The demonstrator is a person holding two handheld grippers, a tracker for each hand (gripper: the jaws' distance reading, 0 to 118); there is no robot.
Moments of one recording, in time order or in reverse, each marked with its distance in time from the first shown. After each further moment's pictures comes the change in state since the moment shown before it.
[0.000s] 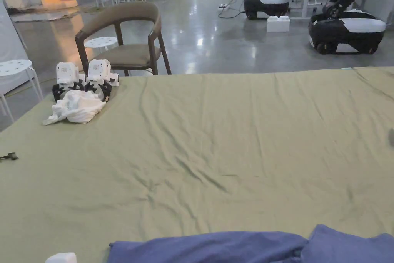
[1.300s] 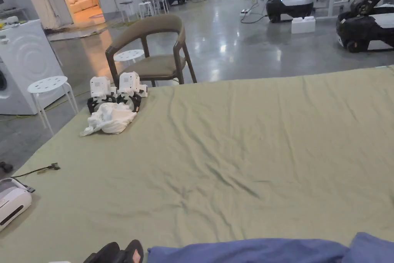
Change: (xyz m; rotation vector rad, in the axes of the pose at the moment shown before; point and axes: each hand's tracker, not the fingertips) left arm 0.036 0.029 0.121 0.320 -0.098 0.122; right arm -0.093 0.006 0.115 0.386 0.219 0.020
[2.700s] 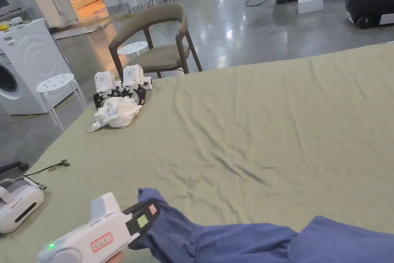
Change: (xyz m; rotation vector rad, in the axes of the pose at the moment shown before) left arm -0.025 0.019 -0.148 -0.225 -0.108 0.110; right arm 0.033 -0.037 0.006 -0.103 -0.009 -0.267
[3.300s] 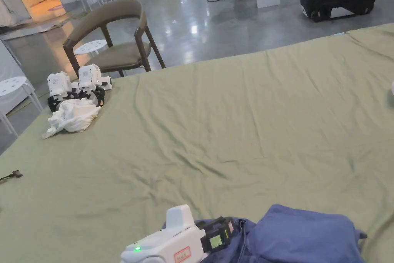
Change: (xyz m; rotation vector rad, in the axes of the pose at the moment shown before) left arm 0.102 -0.087 -0.095 -0.205 -0.146 -0.063; right arm 0.044 -0.022 0.041 -0.044 -0.157 -0.061
